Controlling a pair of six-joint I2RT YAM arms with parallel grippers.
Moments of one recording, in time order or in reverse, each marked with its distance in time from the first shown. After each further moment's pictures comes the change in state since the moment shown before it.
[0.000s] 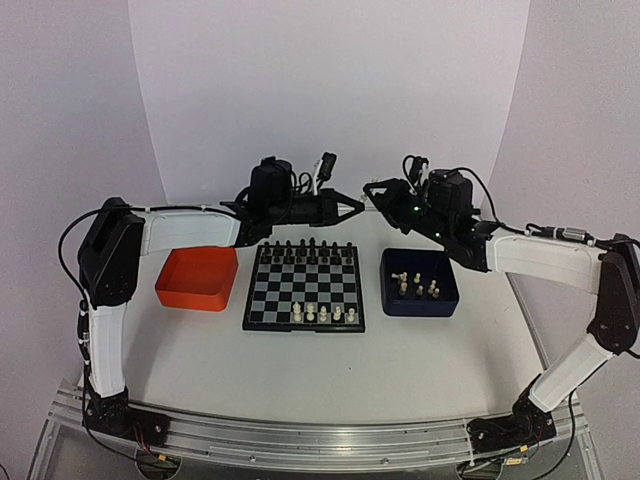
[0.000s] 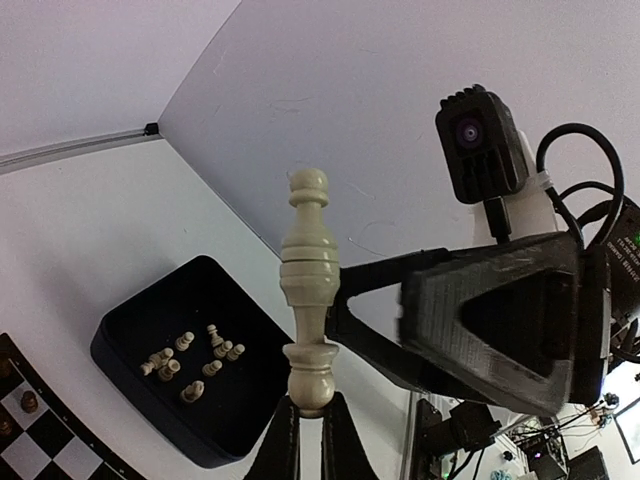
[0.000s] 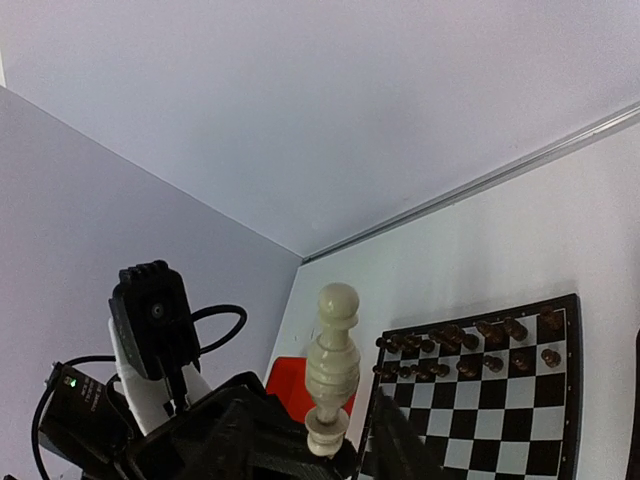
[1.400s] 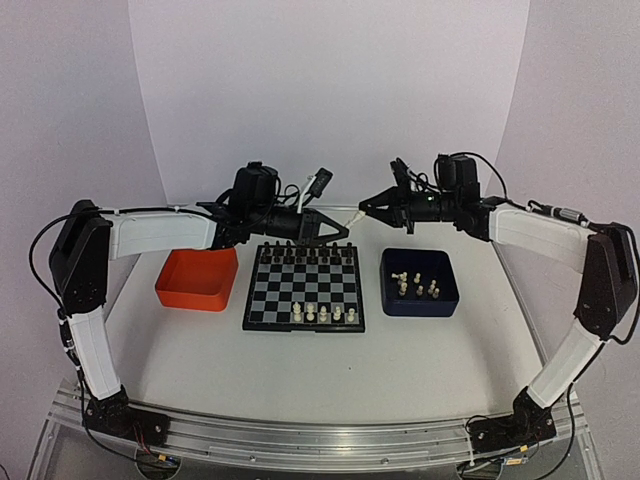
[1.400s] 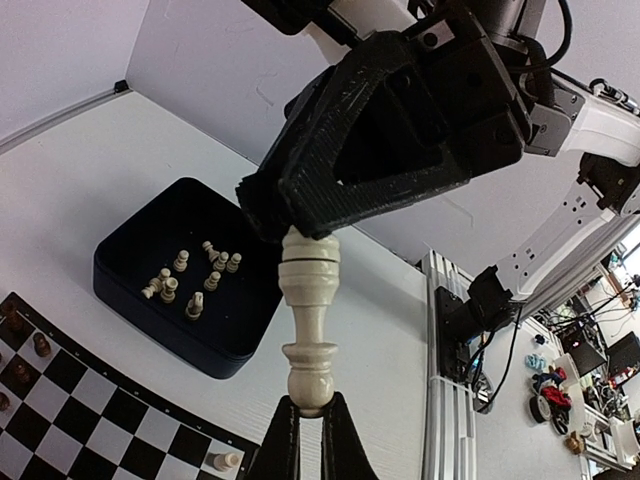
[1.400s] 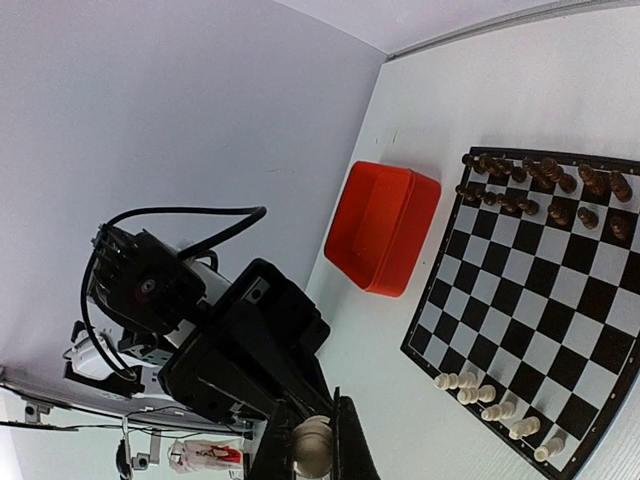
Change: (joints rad) left arm 0.012 -0.170 -0.167 -0.209 0.146 0.340; right arm -0.183 0.103 0.176 -0.277 -0.804 -0.035
